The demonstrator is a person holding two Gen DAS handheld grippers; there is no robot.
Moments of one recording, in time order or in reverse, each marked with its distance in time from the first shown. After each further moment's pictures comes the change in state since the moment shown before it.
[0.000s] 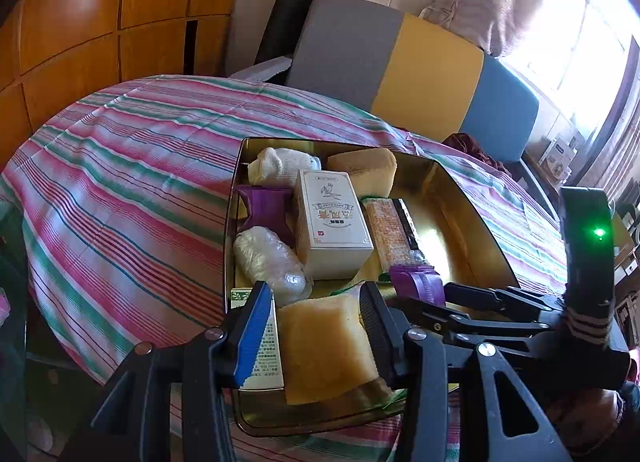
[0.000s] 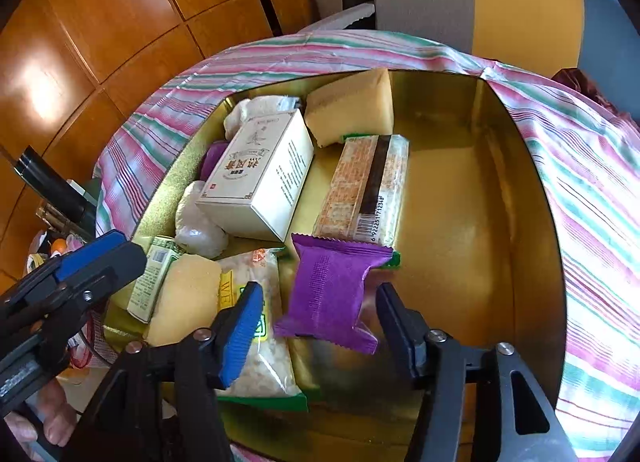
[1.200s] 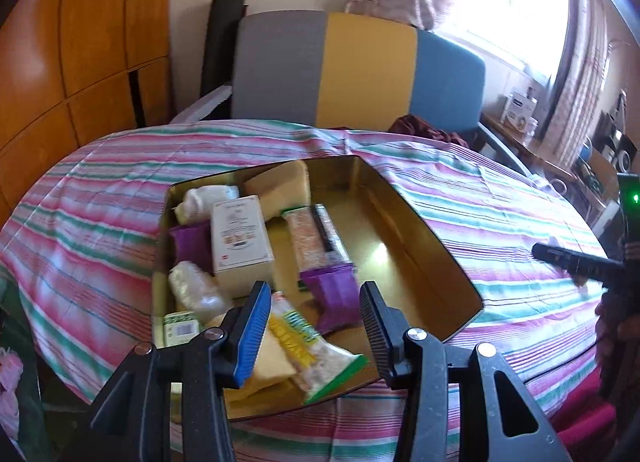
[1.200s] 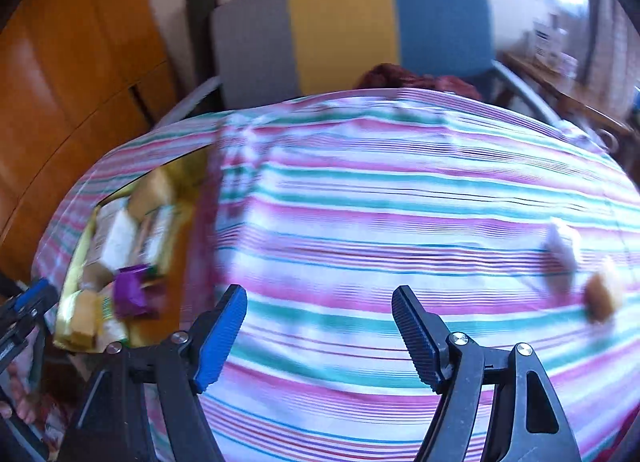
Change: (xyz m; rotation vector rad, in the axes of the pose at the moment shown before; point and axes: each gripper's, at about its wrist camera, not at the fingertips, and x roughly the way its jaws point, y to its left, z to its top) left arm -0.020 -0.085 -0.003 0.246 -0.038 -0.048; right arm -0.157 -0.167 -0.073 0.331 -0.213 -0.320
